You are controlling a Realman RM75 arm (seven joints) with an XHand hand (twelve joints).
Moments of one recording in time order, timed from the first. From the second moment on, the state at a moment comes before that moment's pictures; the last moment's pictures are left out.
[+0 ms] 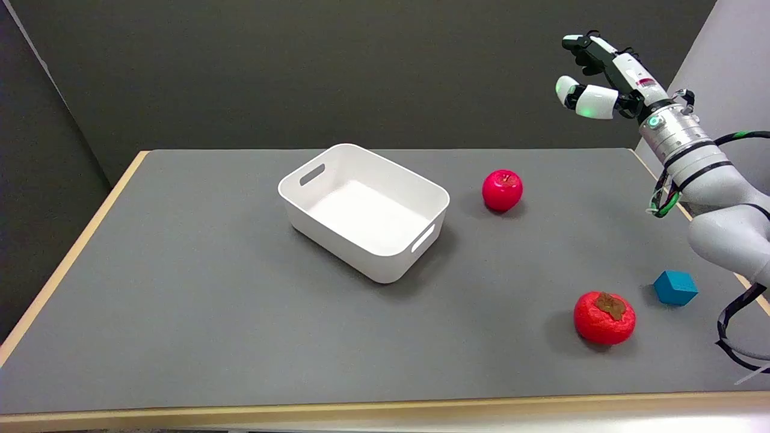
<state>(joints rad) 0.12 -0.64 -1.58 1.27 0.71 0.35 0.87</state>
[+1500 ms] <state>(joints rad) -0.05 -0.66 -1.51 1.36 0.65 0.42 0.77</state>
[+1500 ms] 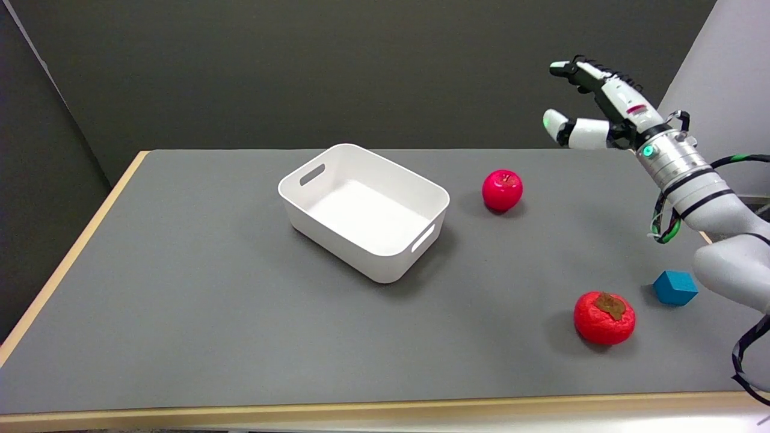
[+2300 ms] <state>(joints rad) 0.02 -0.71 -1.68 1.26 0.47 0.43 0.54</state>
